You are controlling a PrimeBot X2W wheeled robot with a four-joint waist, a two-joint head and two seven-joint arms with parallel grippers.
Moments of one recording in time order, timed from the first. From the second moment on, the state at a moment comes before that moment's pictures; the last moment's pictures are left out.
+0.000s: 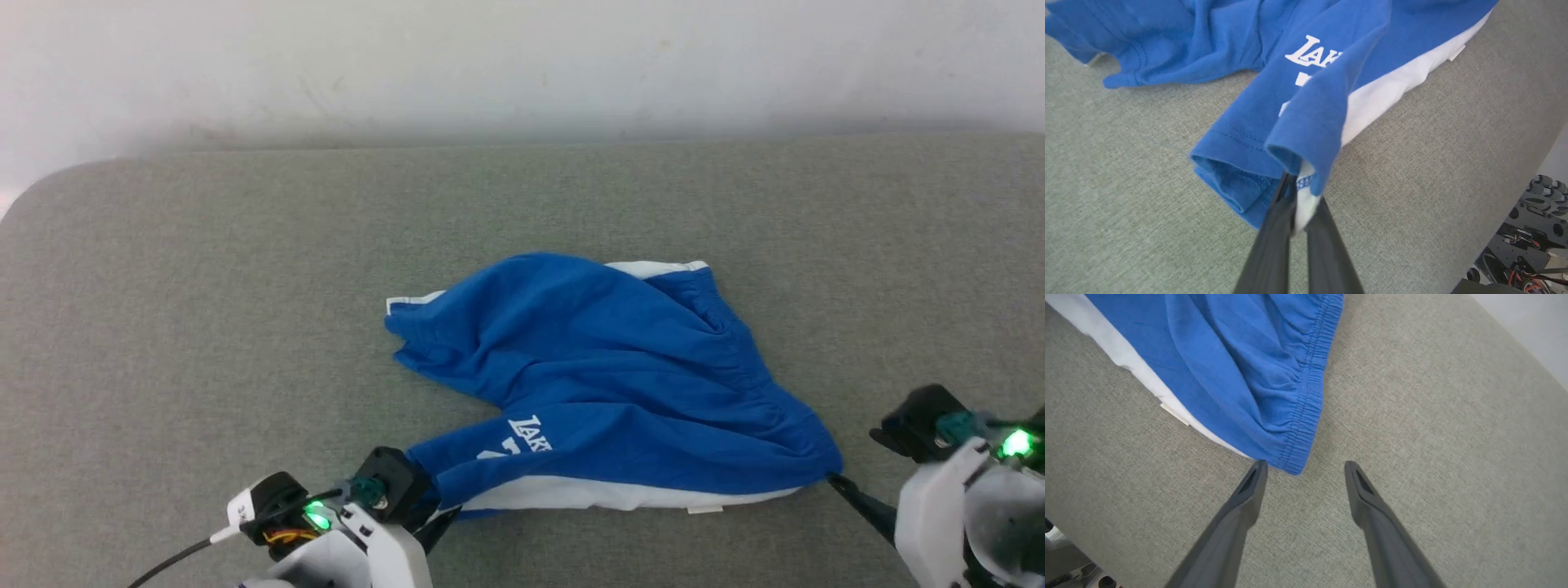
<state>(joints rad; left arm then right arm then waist) -0.12 0.53 -0.62 -0.08 -0.46 -0.10 0.40 -0.10 -0.80 0.47 -0.15 0.52 0.13 0.48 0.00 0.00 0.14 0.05</state>
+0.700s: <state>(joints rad) -0.11 0.50 -0.61 -0.05 -0.49 -0.09 0.29 -0.36 -0.77 0.83 0.13 0.67 0.13 0.27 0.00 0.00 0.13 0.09</state>
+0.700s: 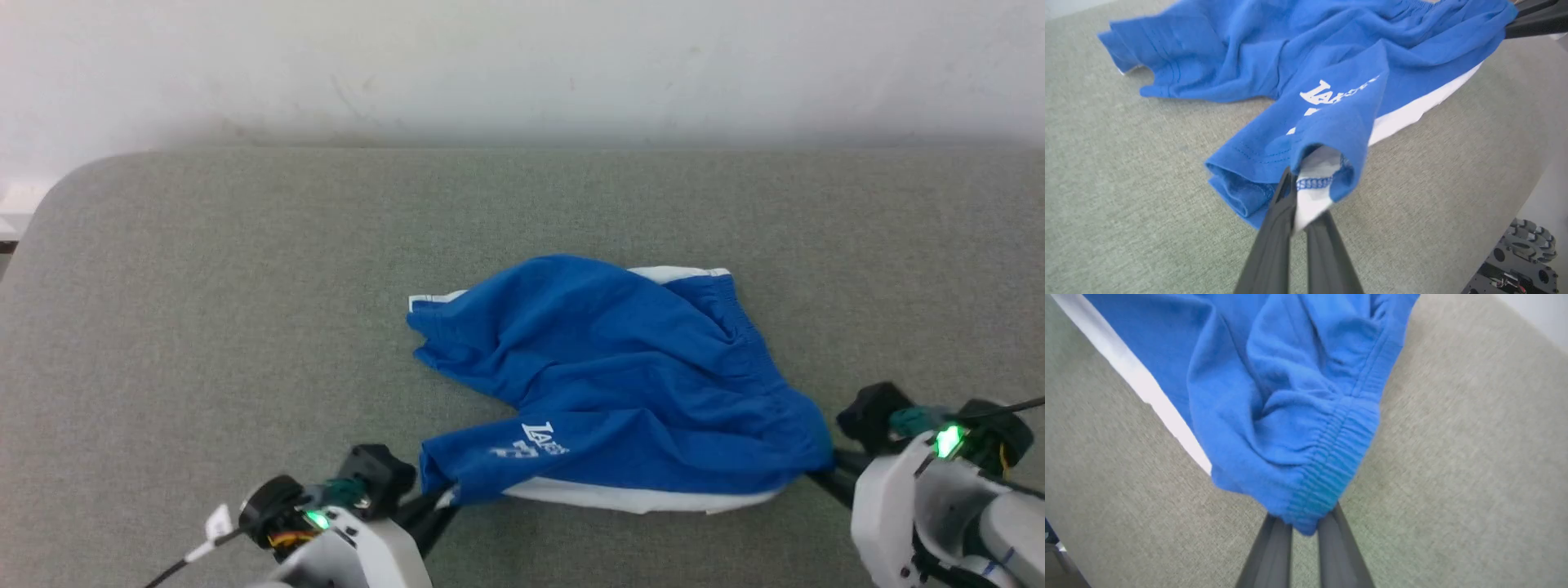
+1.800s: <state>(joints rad) -1.38 0.30 -0.28 0.34 -0.61 -0.09 0.08 -1.45 -0.52 0.43 0.32 0.47 0.13 0.18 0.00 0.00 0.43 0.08</state>
